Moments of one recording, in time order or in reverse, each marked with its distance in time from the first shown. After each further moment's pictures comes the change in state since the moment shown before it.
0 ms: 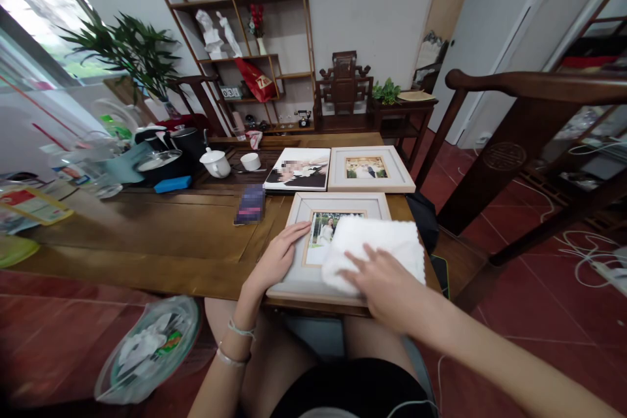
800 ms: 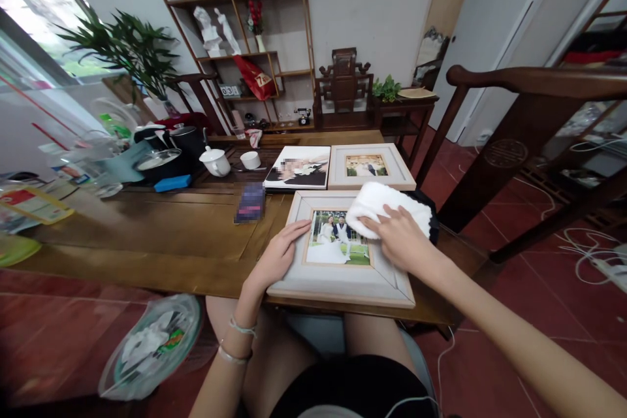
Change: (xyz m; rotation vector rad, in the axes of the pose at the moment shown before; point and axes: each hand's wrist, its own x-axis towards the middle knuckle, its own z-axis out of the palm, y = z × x) left_hand -0.001 0.001 -0.001 0.003 -0.014 -0.013; right_hand 0.019 0.069 0.020 -0.235 0.153 0.211
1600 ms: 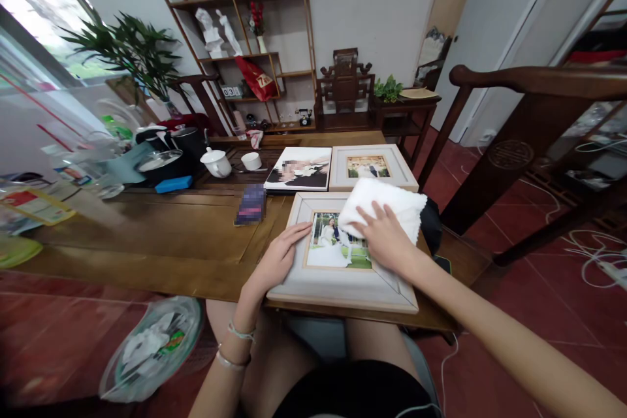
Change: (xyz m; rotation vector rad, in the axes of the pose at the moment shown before) left_hand 0.000 -0.001 0.000 -0.010 0.007 0.019; right_hand 0.026 -0.012 0.008 0.068 0.002 0.005
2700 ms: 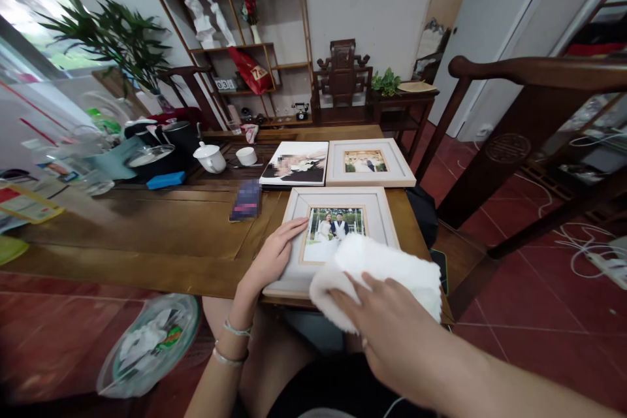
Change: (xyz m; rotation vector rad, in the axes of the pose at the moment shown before) left_hand 0.000 0.001 0.001 0.000 -0.003 -0.025; right_hand -0.080 -0.073 -0.062 0.203 -0.078 -0.196
